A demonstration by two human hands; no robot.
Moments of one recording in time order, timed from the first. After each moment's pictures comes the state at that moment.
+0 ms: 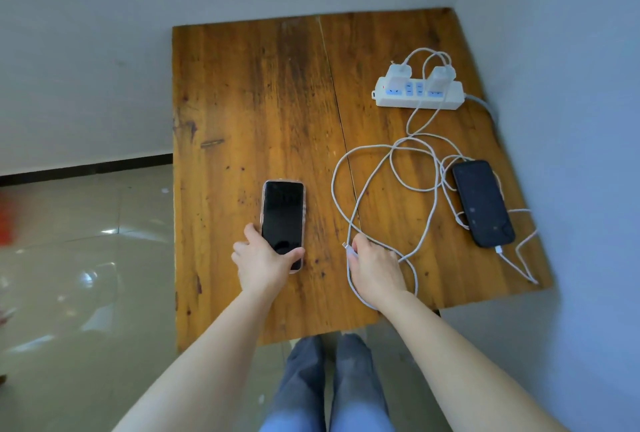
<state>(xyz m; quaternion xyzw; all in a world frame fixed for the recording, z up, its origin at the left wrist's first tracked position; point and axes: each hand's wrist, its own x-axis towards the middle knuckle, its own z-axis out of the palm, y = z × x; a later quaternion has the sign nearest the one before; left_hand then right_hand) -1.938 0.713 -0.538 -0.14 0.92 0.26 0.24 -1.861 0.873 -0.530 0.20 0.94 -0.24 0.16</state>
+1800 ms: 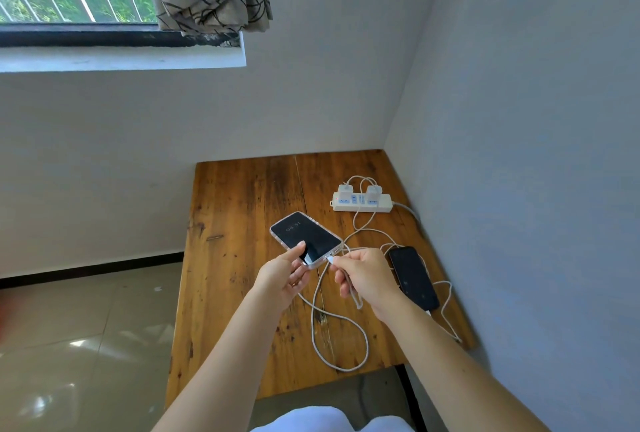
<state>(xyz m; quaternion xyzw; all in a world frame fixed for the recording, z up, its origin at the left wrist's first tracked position) -1.928 0.782 -0.337 -0.31 0.51 0.73 0.33 -1.852 0.906 -0.308 0.30 0.72 -0.63 0.04</state>
